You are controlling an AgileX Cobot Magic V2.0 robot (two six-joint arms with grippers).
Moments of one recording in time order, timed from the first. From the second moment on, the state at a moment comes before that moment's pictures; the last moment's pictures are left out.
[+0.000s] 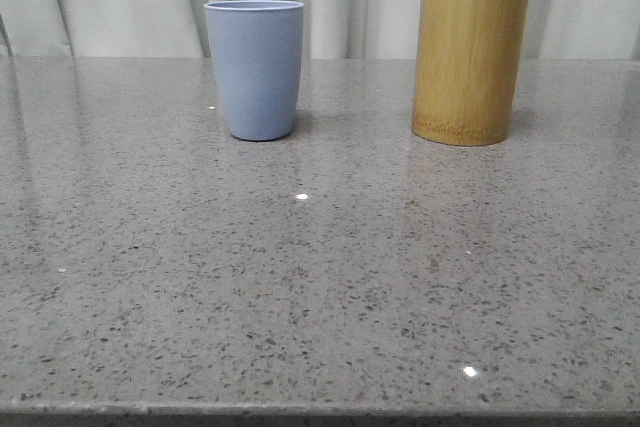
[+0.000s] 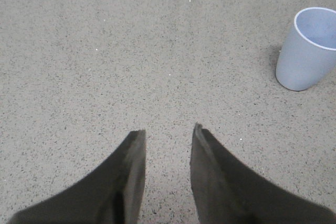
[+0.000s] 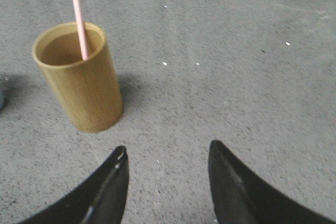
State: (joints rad) left arm -0.09 0.75 -1.01 -0.08 0.91 0.00; right arm 0.15 0.72 -0.85 -0.03 0.66 0.14
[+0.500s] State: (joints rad) left arm -0.09 0.70 -0.94 -0.07 0.91 0.00; right arm 0.30 1.05 -1.18 -0.02 0.67 0.14
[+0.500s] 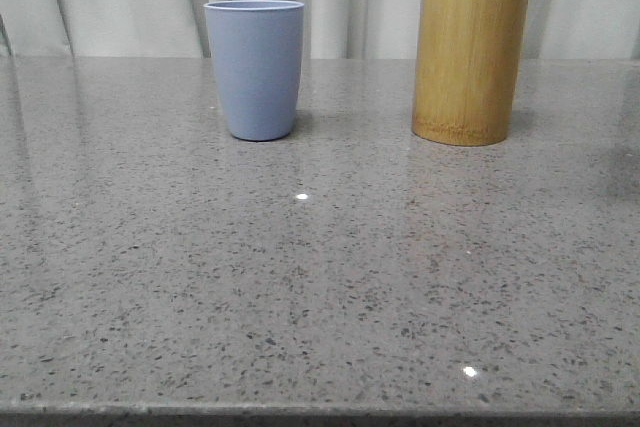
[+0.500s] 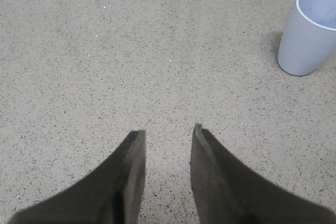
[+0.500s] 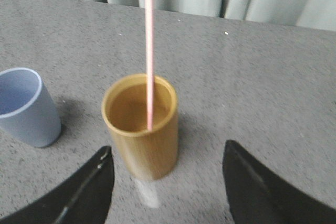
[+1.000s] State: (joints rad) left arm -0.09 0.69 -0.94 -0.07 0.91 0.00; right arm 0.36 1.38 -1.42 -0.02 0.65 0.14
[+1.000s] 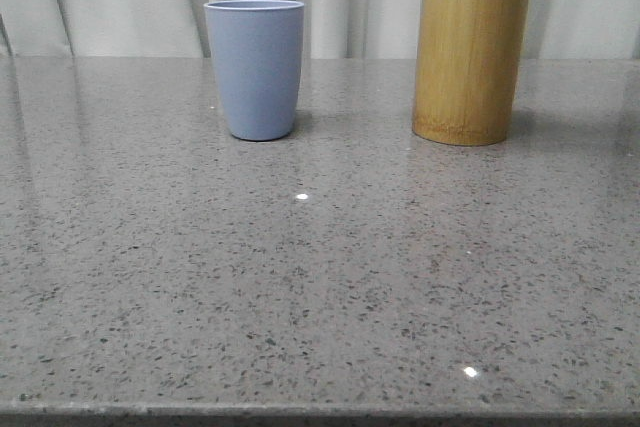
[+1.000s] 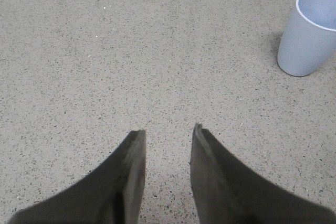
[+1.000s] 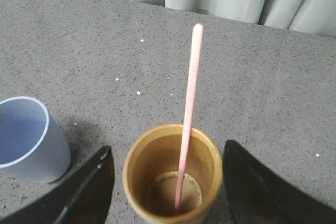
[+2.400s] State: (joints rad) left arm -0.09 0.69 -0.94 -0.07 0.89 0.00; right arm 0.32 1.63 -1.47 -0.04 0.43 0.15
